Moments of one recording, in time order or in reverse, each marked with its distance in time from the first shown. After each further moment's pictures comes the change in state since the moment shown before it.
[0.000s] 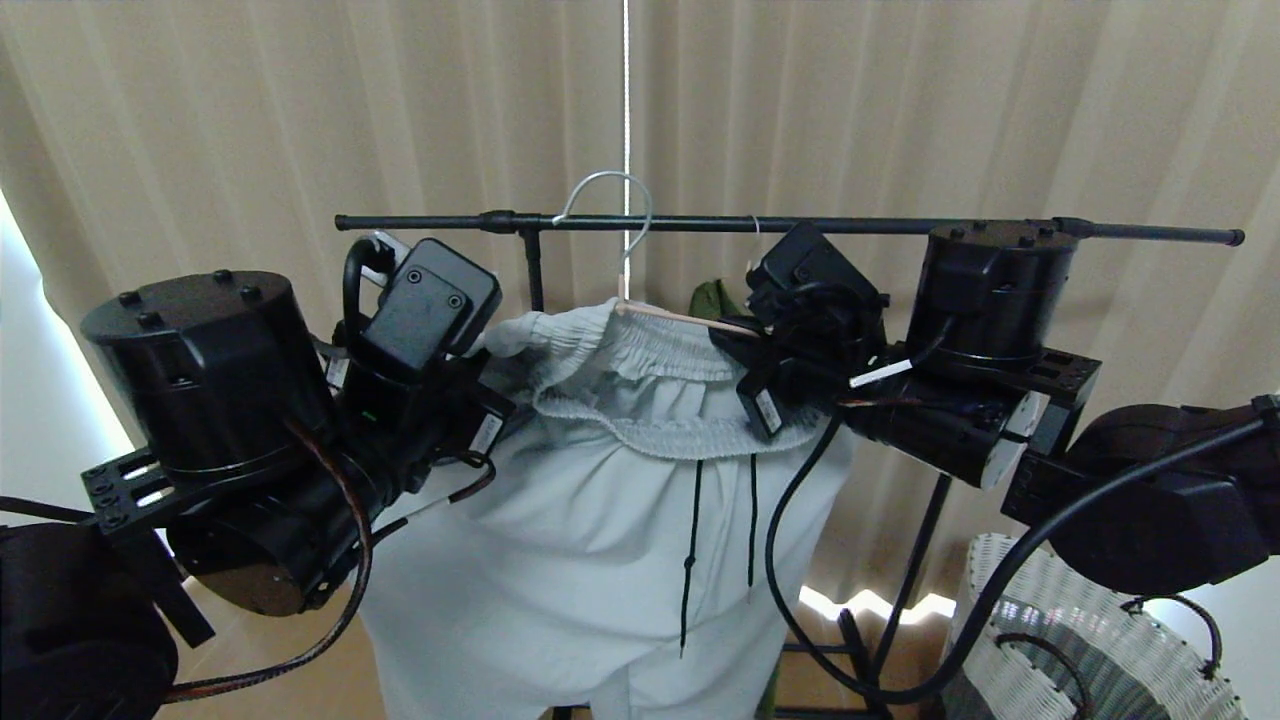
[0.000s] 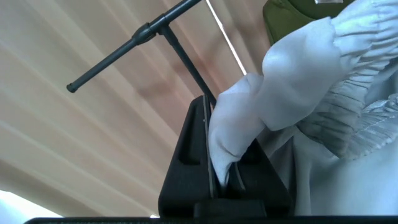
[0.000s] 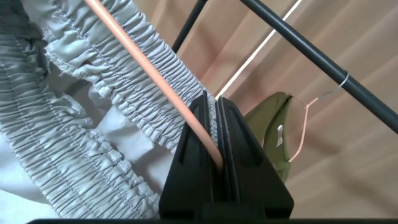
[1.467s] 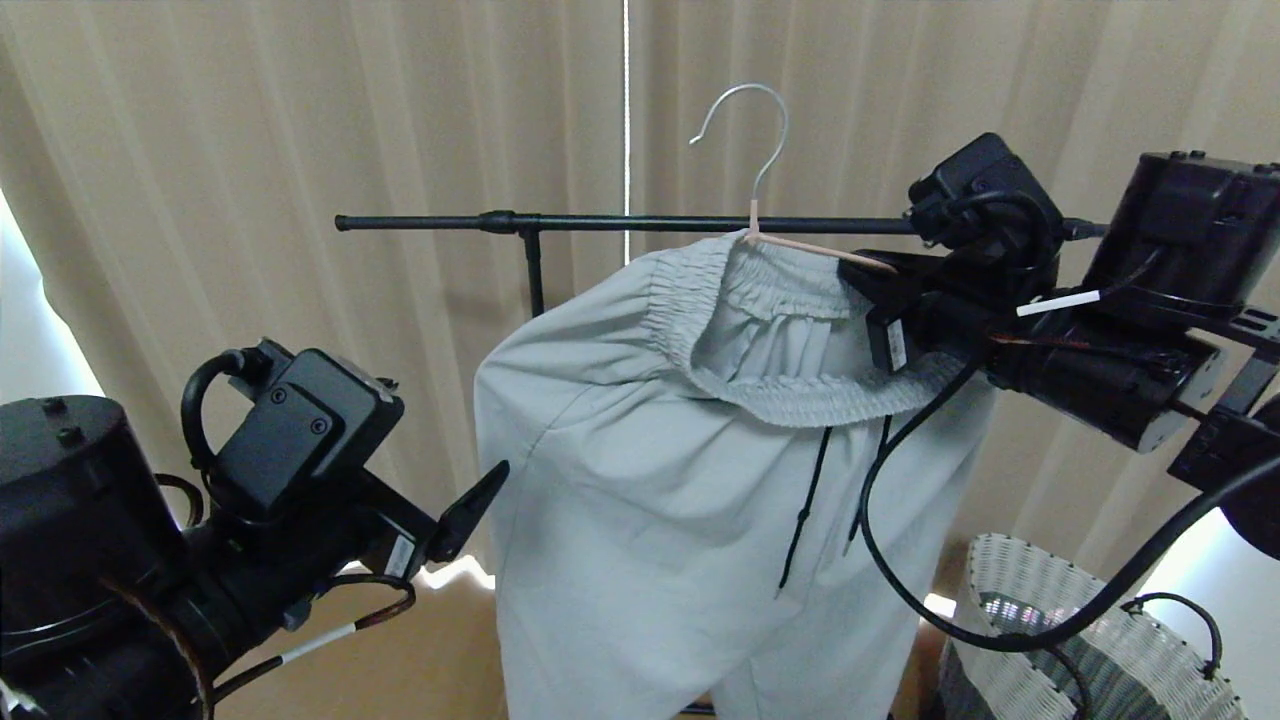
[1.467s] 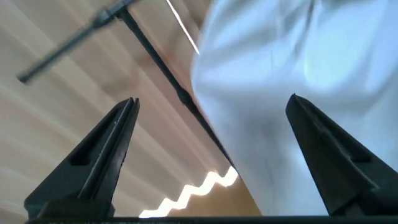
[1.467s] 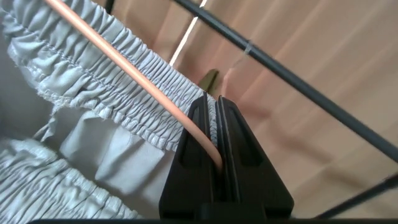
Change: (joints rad) left arm 0.037 -0.182 0.282 -0.001 -0.216 -0.082; right arm -0.137 -0.178 0.070 0.000 -0.057 0.013
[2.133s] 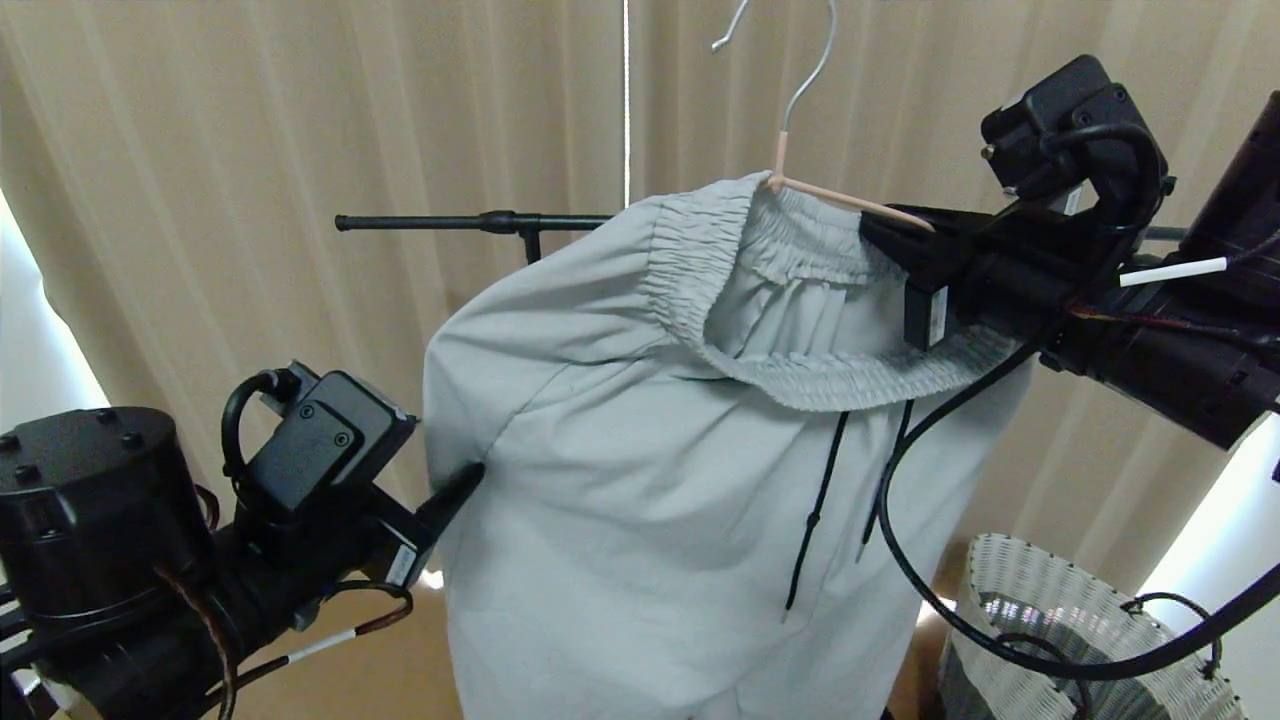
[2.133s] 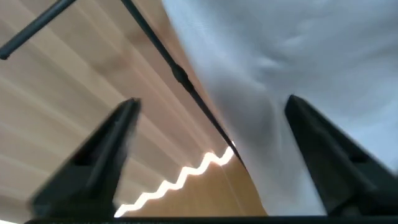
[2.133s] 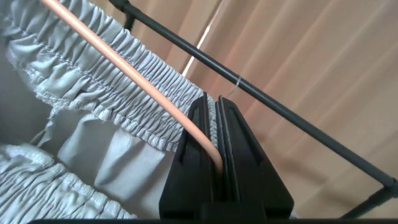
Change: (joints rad) left arm 0.061 0.046 0.018 0.000 -0.057 -0.004; right arm 0.042 -0.093 0.005 0.005 0.000 0.004
